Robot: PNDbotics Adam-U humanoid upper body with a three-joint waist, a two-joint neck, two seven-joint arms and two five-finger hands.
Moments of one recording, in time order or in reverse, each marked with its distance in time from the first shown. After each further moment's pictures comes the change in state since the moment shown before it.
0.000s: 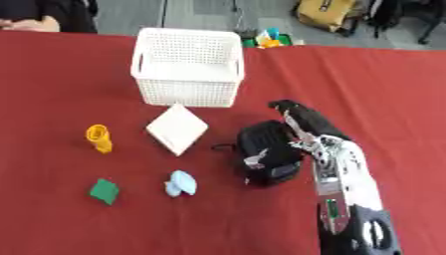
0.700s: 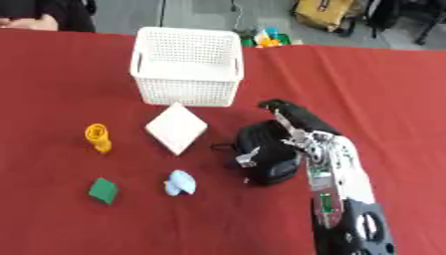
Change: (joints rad) left arm 0.000 0.000 0.000 0.000 0.004 0.003 -0.001; right arm -0.006 -0.001 0.033 0.016 0.082 -0.053 -0.030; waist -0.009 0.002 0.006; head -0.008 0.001
